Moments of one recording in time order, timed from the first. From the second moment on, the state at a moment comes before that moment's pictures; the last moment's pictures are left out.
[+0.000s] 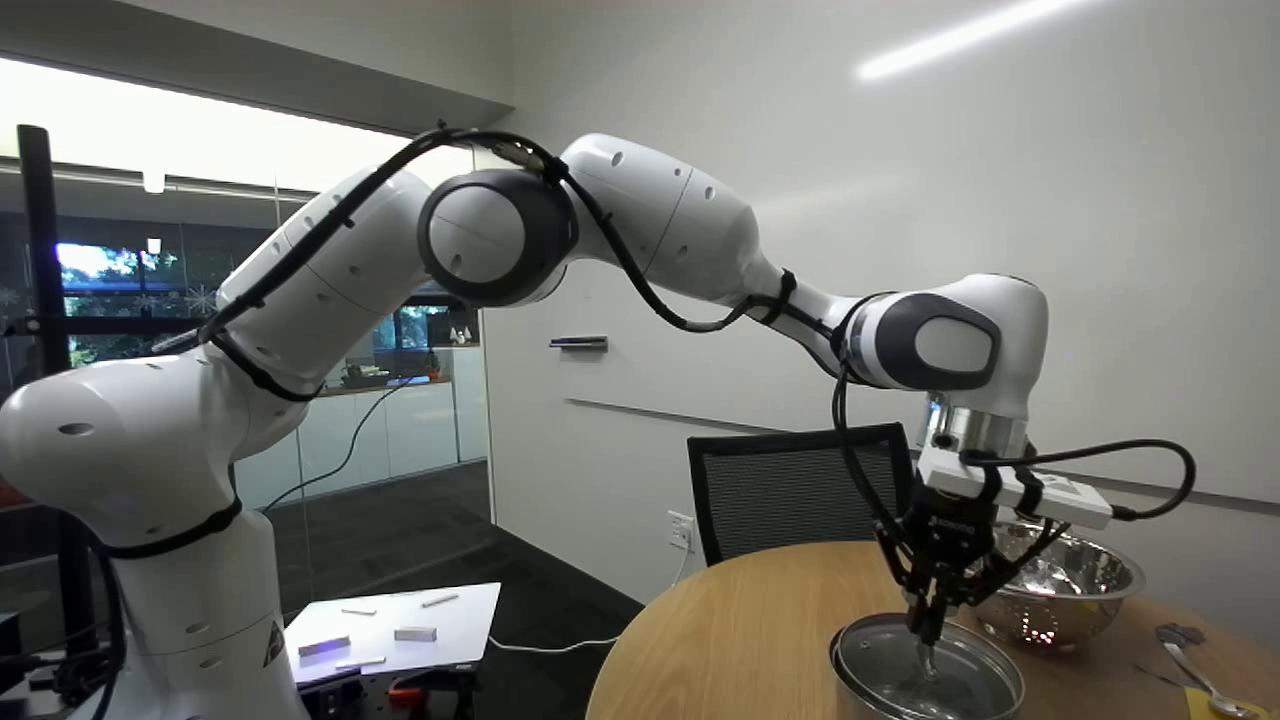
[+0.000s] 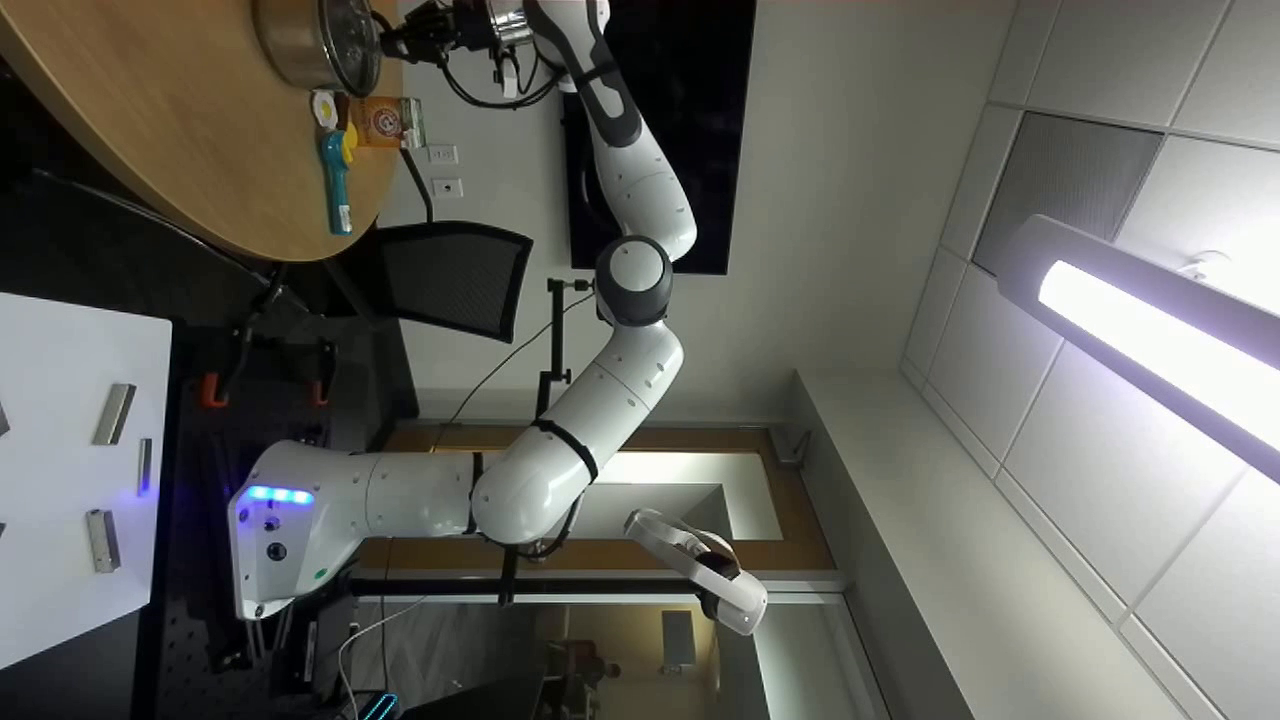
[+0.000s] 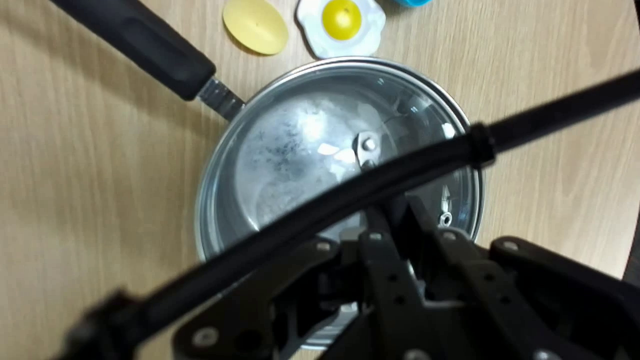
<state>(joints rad) -0.11 0.87 0.04 -1.17 -0.07 1.80 -1.27</state>
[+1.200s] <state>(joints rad) -0.07 0.75 0.09 -1.09 -0.07 1.66 -1.39</state>
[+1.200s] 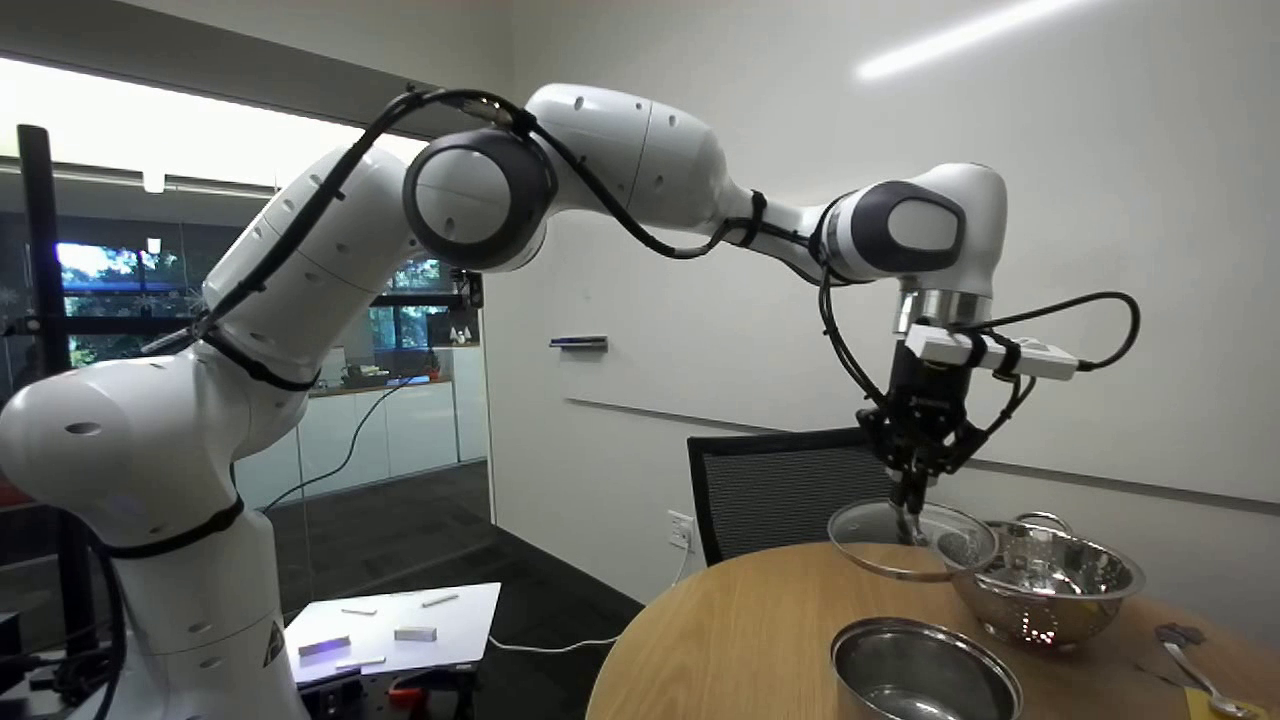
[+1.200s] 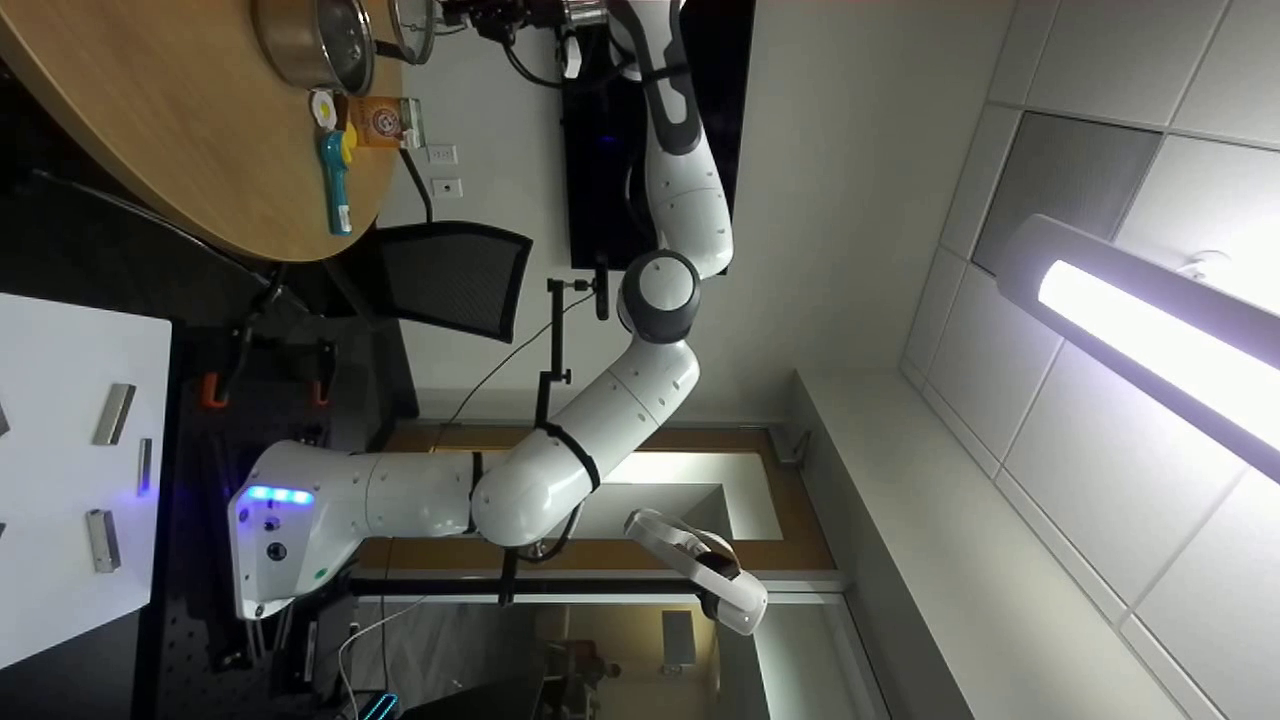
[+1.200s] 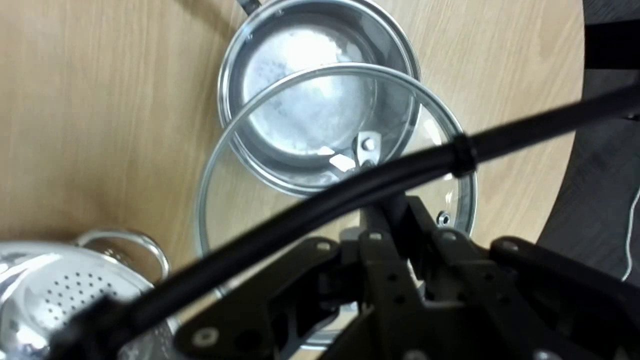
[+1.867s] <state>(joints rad) 0.06 0.73 0.14 -1.10 -0.08 1.54 -1.58</state>
